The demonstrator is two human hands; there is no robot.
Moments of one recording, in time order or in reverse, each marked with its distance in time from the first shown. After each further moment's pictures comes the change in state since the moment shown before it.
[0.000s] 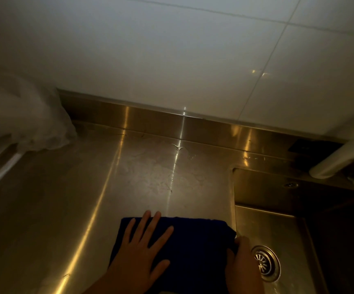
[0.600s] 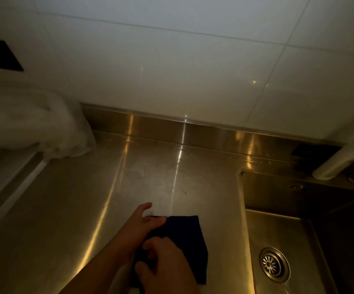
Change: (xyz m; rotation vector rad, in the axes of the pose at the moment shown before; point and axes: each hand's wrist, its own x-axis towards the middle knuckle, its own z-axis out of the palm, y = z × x) left_hand 0.000 -0.031 -0.088 -1.551 -0.048 -0.651; right_hand -0.113 -0.118 0.074 -0.052 -0.330 -0.488
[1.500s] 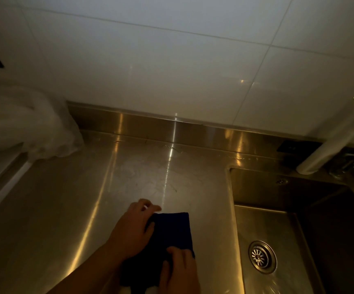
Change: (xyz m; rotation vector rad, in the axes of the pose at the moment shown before) left_hand 0.037 -0.030 -0.007 1.115 0.142 0.681; right_hand 0.001 0.085 0.045 -0.365 0.473 -0.097
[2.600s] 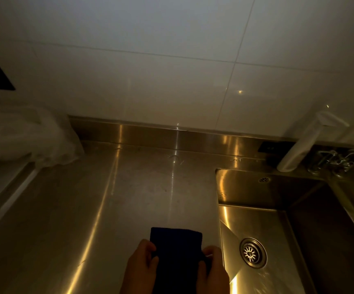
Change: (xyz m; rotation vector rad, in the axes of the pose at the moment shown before) left_hand -0.084 0.097 0.032 -0.468 0.051 -0.532; right_hand -0.030 0.073 -0.073 0.535 -0.051 0.475
